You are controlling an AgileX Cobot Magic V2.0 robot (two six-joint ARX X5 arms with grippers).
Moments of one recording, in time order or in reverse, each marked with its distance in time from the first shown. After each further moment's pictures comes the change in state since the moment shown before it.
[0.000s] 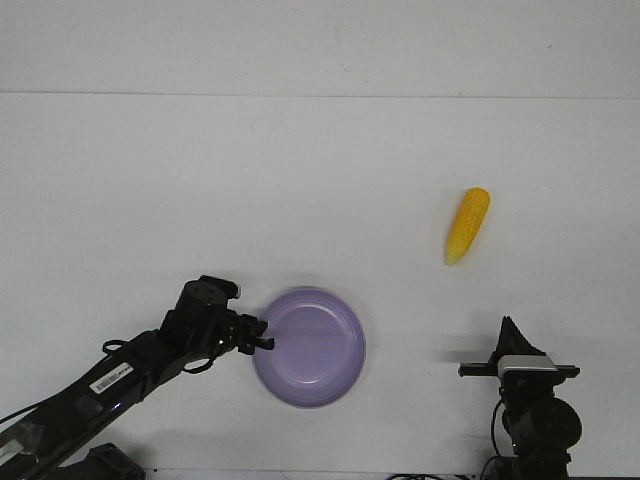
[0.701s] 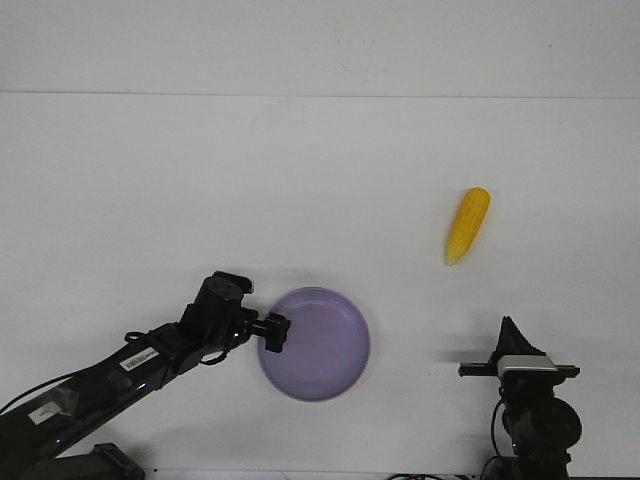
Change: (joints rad) left arm -0.015 0.147 0.001 0.142 -0.052 0.000; right arm 0.000 0.000 0.000 0.000 0.000 0.000
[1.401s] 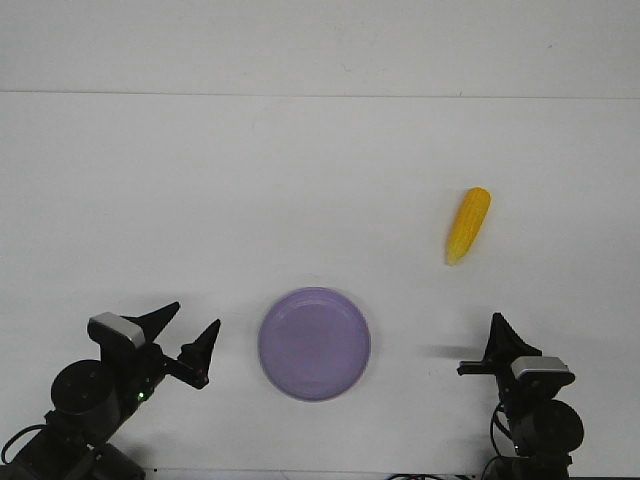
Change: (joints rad) left arm 0.039 -0.943 -0.098 -0.310 -0.183 0.116; right arm 0.000 0.000 0.000 0.067 -0.110 0.300
